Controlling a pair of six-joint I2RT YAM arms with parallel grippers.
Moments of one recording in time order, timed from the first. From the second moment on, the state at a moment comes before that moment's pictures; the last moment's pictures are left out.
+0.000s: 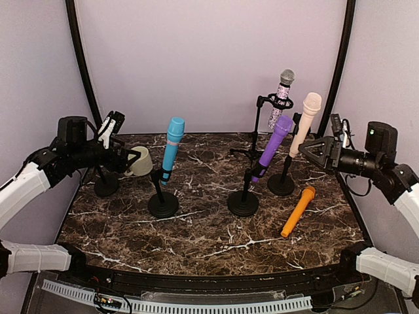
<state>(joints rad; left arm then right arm) -0.33 0.99 0.90 -0.37 0.24 0.15 0.24 0.73 0.84 -0.44 -0.66 0.59</state>
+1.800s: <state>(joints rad) -0.39 1.24 0.84 -0.38 0.57 0.22 0.63 0.95 0.86 -0.08 -0.69 0.69</state>
